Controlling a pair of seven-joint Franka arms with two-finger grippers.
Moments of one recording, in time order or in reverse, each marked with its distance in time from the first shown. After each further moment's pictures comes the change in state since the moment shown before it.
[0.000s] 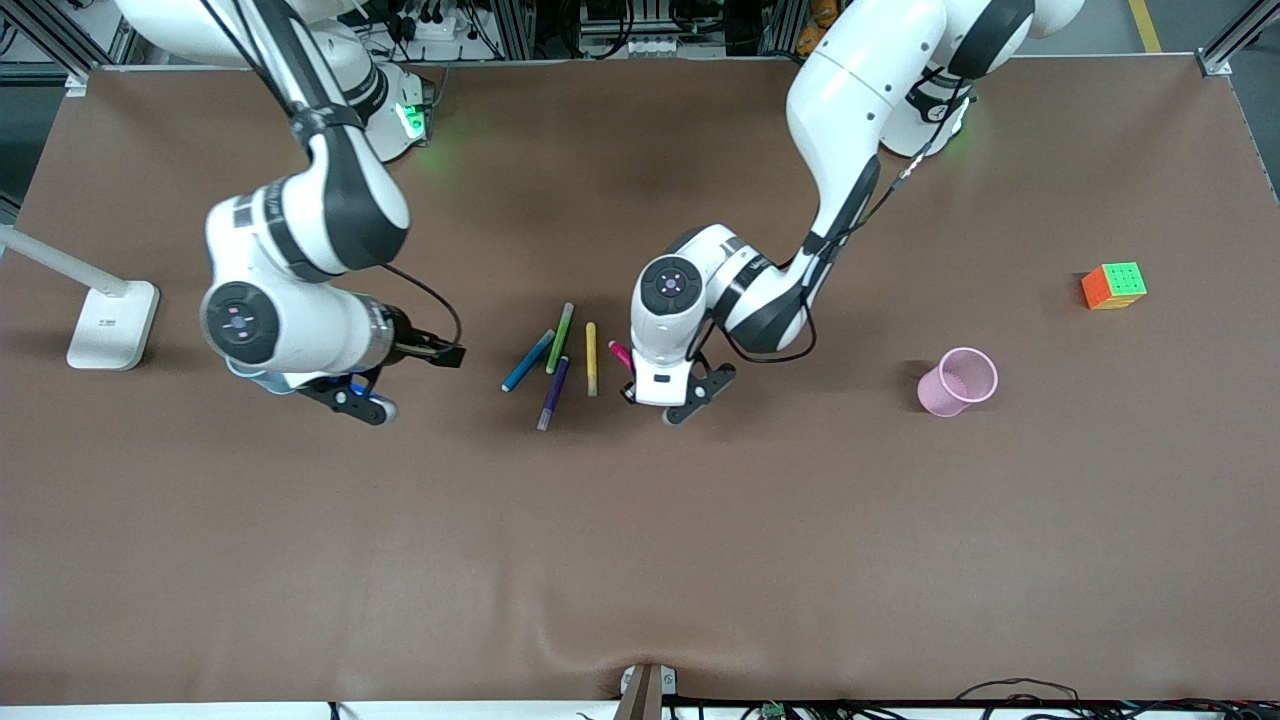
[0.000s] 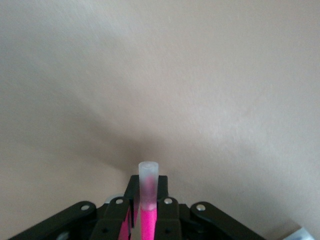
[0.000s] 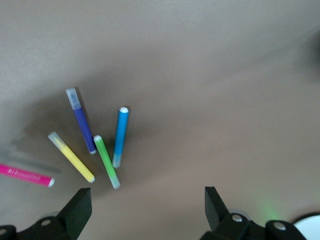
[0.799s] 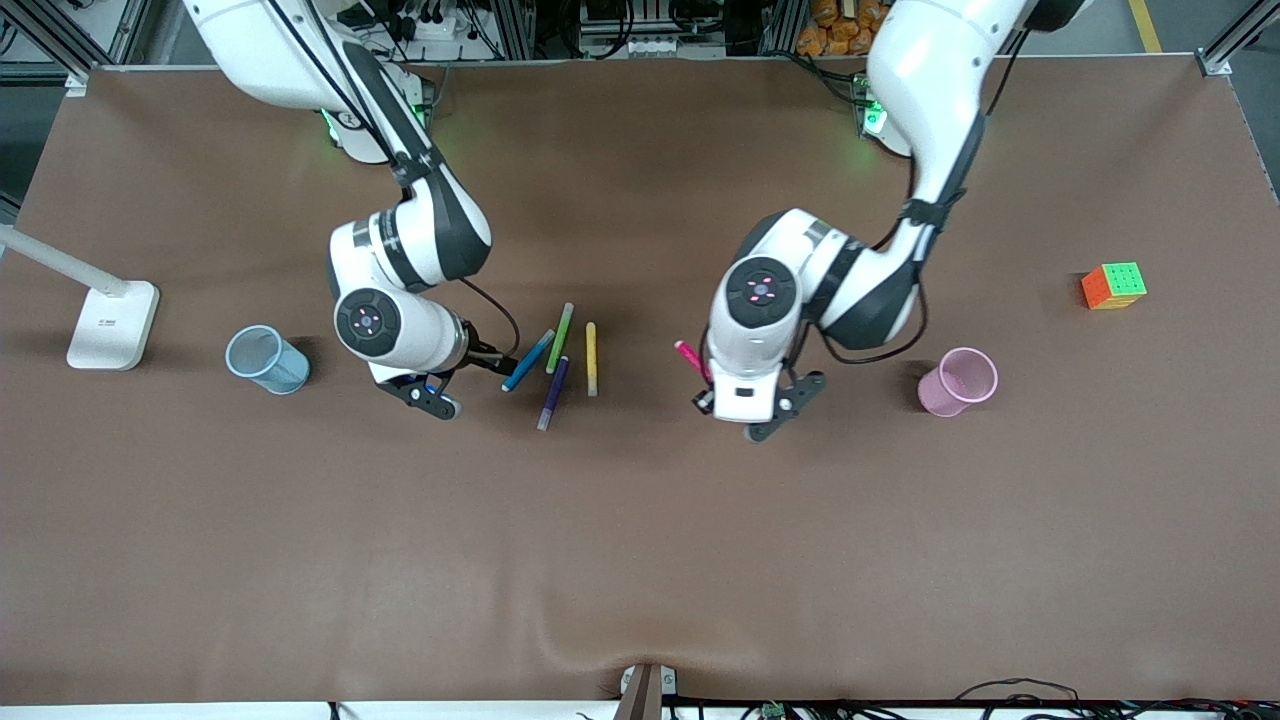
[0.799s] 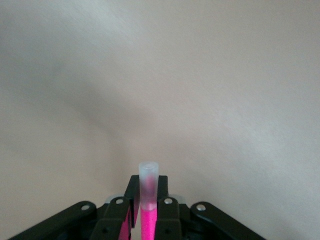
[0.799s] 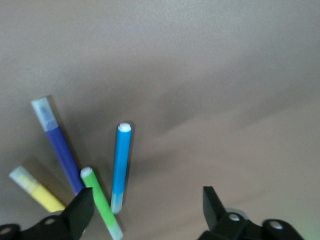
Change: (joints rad) left arm 0.153 -0.216 0.003 -0.095 0.012 -0.201 0.170; right arm 0.092 0.100 -0.008 -0.171 0.000 0.307 0.064
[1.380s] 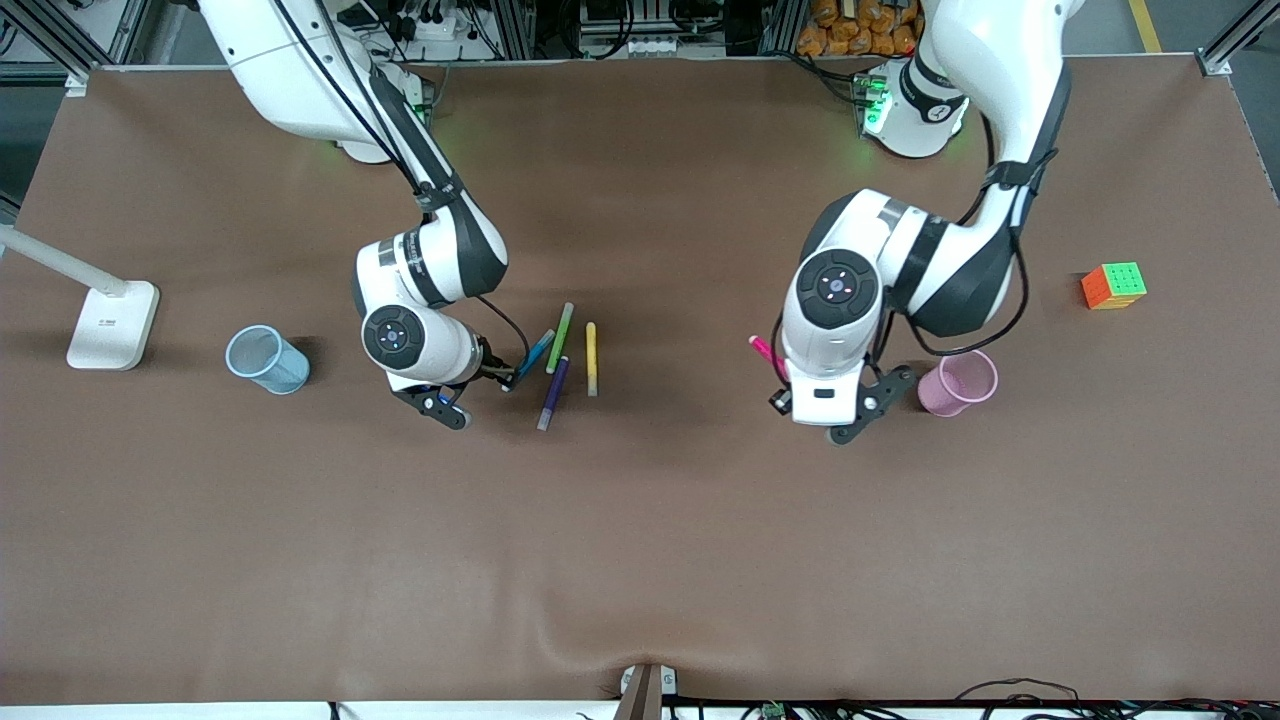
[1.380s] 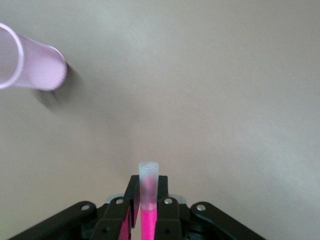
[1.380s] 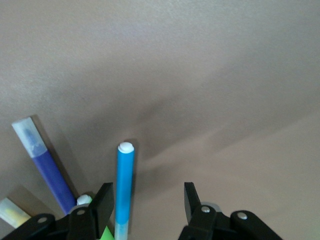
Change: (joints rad) left arm 0.081 -0.104 0.001 -0.031 0.119 -0.158 0.034; right arm 0.017 0.068 0.004 0.001 0.000 0.091 0.062
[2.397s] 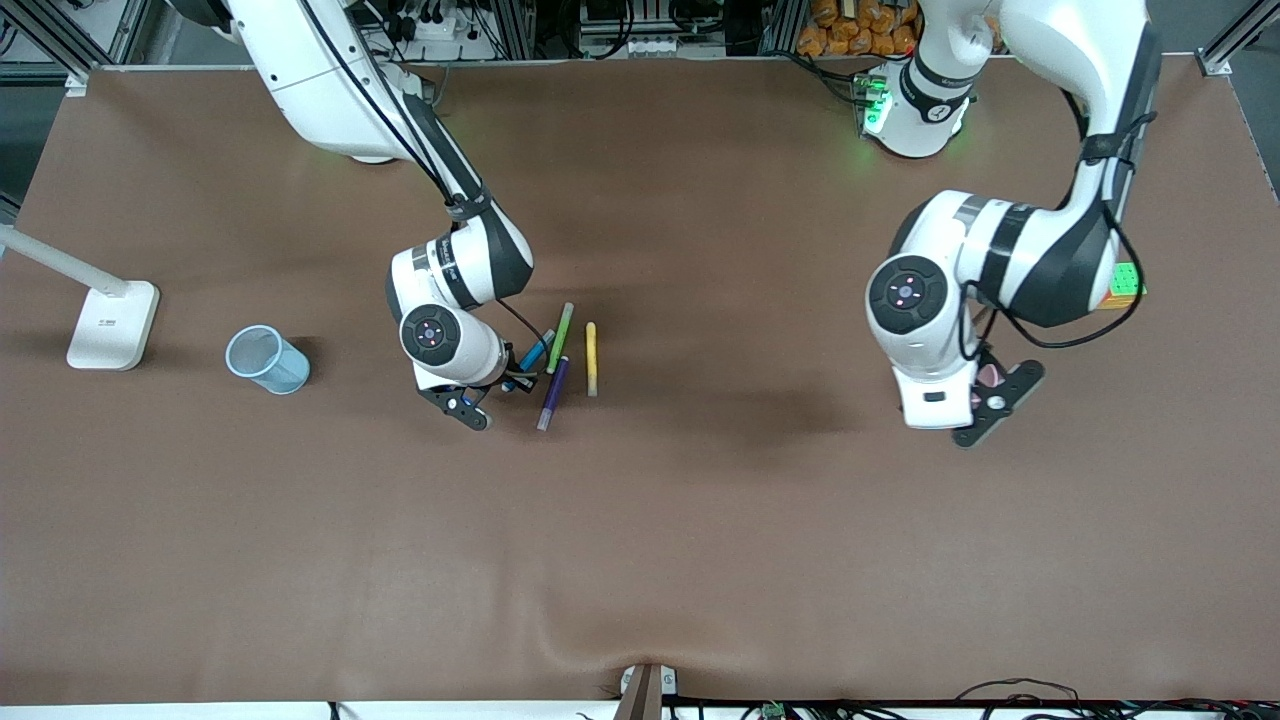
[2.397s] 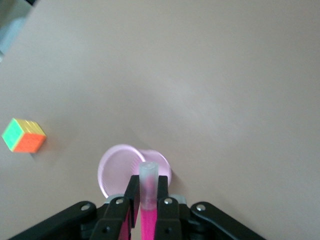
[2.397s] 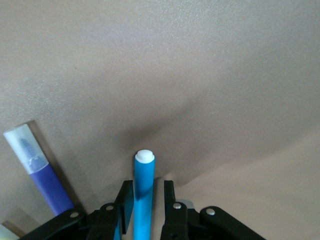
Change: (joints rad) left arm 0.159 -0.118 0.002 -0.189 0.394 -0.049 -0.005; right arm 0.048 0.063 -0.005 0.004 0.000 0.091 0.083
